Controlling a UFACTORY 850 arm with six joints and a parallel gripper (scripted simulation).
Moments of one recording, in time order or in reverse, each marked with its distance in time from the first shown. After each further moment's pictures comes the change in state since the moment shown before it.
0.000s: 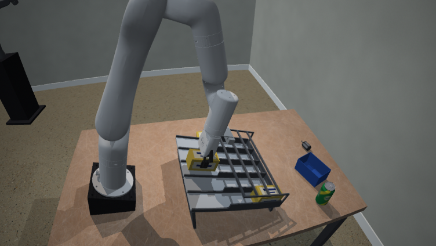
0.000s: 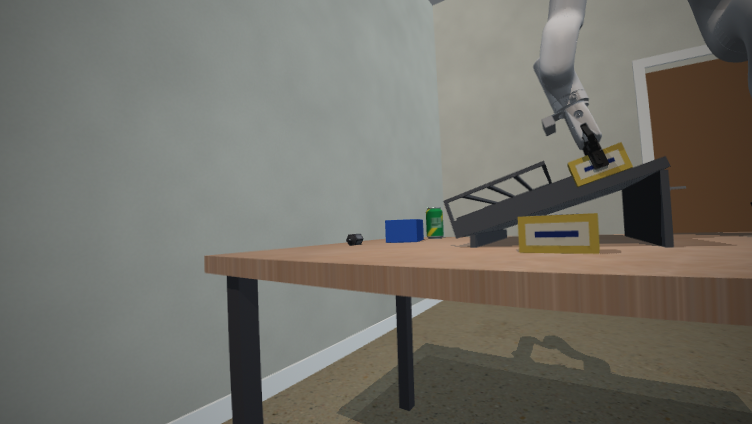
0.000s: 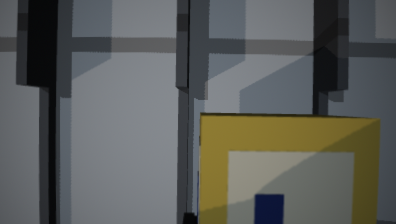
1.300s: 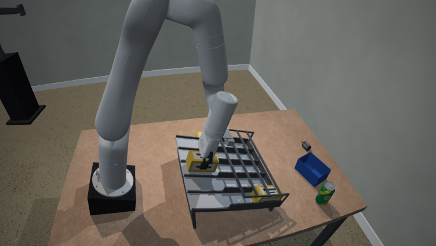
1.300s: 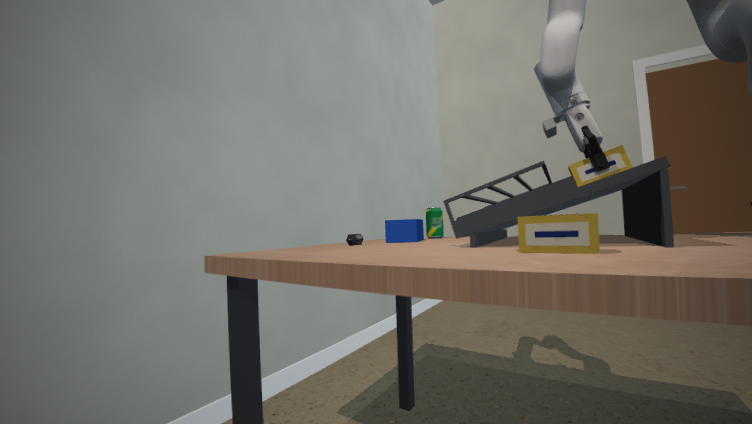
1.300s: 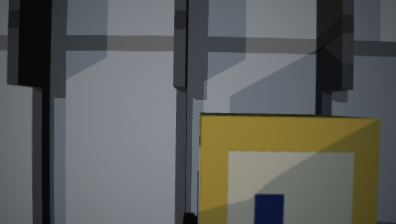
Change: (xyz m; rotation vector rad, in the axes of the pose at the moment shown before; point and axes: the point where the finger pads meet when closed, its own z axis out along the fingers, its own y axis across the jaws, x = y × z) arm 0.000 0.001 0.007 0.000 0.000 0.000
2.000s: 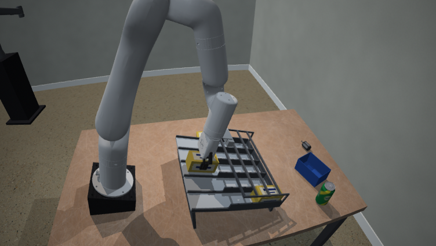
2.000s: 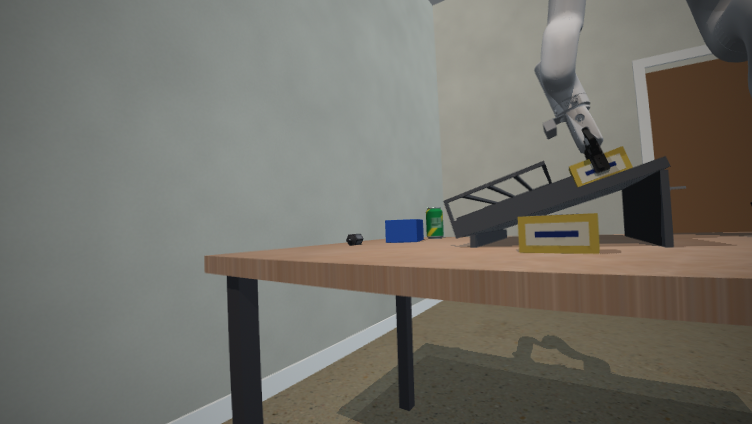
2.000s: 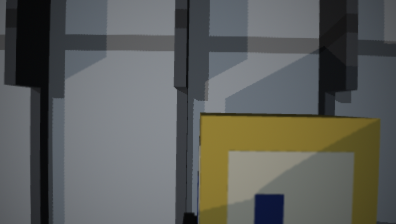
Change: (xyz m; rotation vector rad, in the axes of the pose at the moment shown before) arm 0.000 -0.001 0.003 0.000 0.000 0.000
